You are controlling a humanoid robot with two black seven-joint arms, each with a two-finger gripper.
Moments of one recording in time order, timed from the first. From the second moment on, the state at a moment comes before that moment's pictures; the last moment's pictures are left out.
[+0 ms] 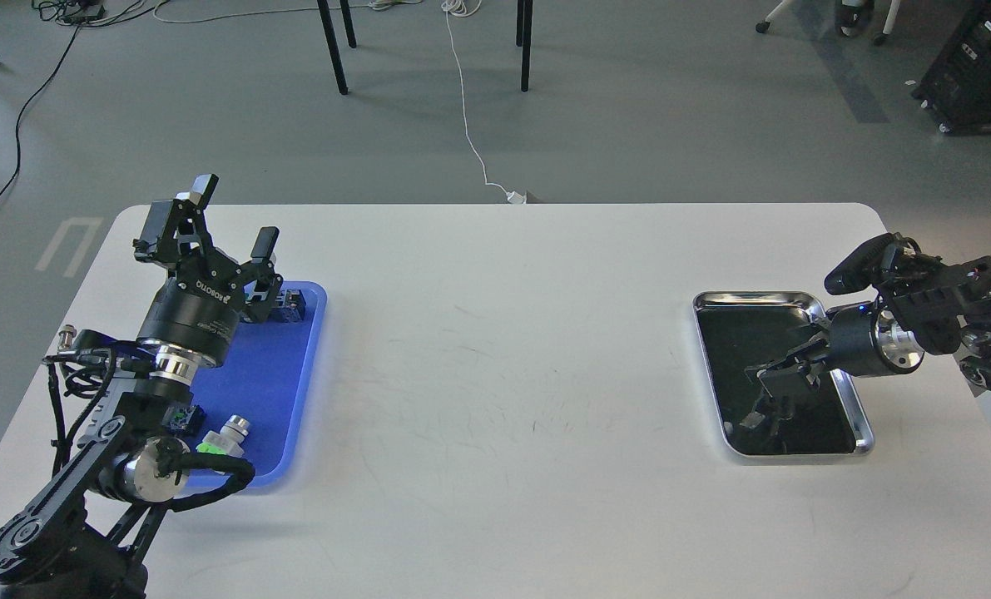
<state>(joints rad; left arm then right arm) -0.12 0.22 -1.30 -1.30 0.72 -0.19 -0.42 1.19 -0.66 -0.52 0.90 -1.56 0.13 0.49</state>
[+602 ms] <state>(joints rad) -0.11 0.22 -1.30 -1.31 0.72 -0.19 -0.42 1.16 -0.62 -0.52 0.84 -1.56 0.12 0.49</state>
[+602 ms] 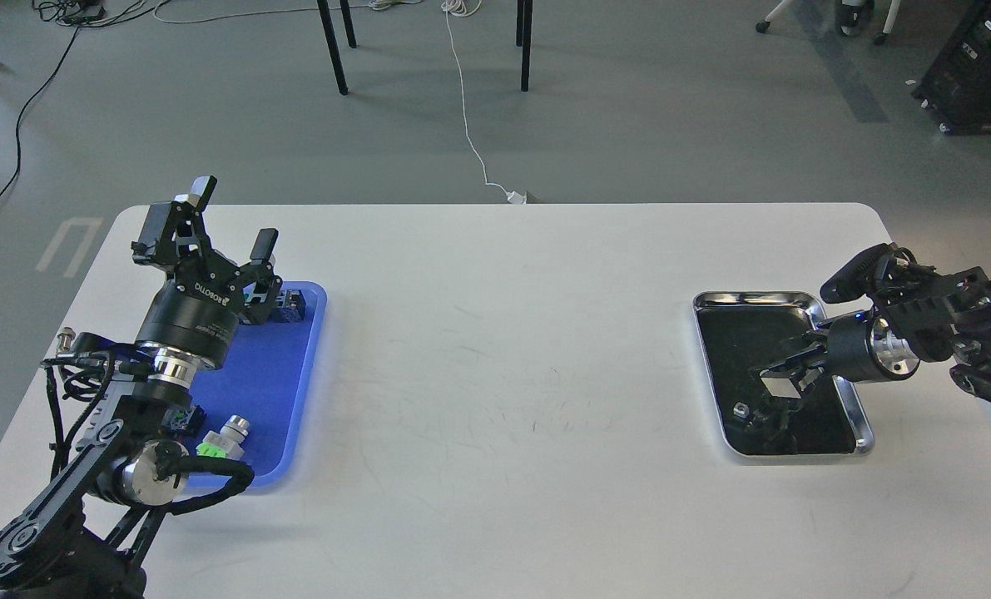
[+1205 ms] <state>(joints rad) -0.11 0.21 -1.30 -1.31 0.72 -0.19 -0.42 1.14 -0.60 -0.52 0.80 -1.56 0.12 0.49</state>
